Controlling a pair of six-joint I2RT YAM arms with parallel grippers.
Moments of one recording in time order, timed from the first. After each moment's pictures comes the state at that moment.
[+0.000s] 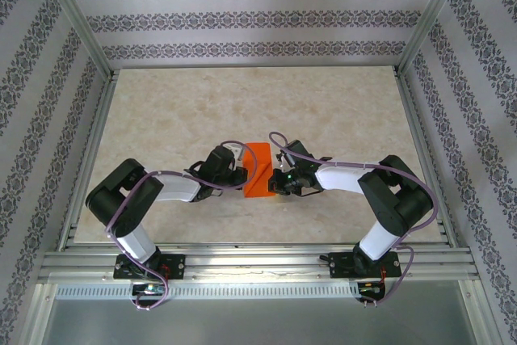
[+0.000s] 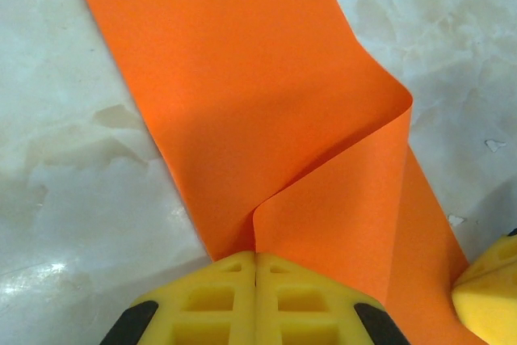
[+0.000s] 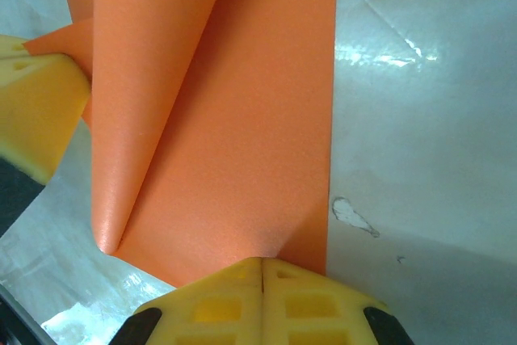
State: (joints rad) left arm -0.63 1.68 0.63 0.28 0.12 -0.45; right arm 0.62 1.65 0.73 -0.15 -0.42 0.76
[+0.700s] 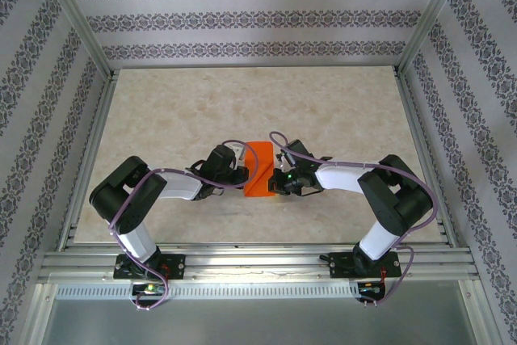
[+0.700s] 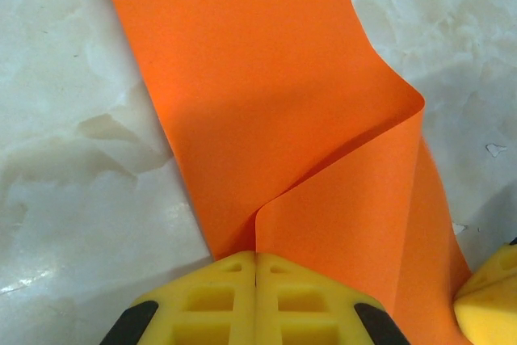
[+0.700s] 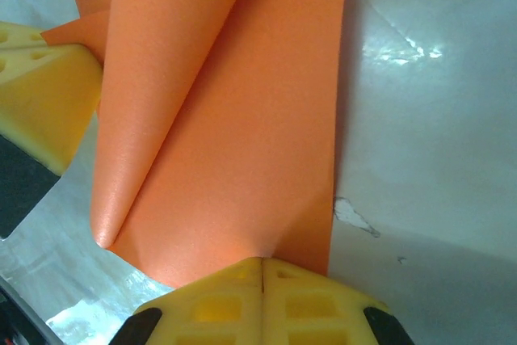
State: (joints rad) left arm -0.63 1.71 0.65 0.29 0.14 -0.45; right arm 0.61 1.65 0.73 -0.15 -0.44 0.76
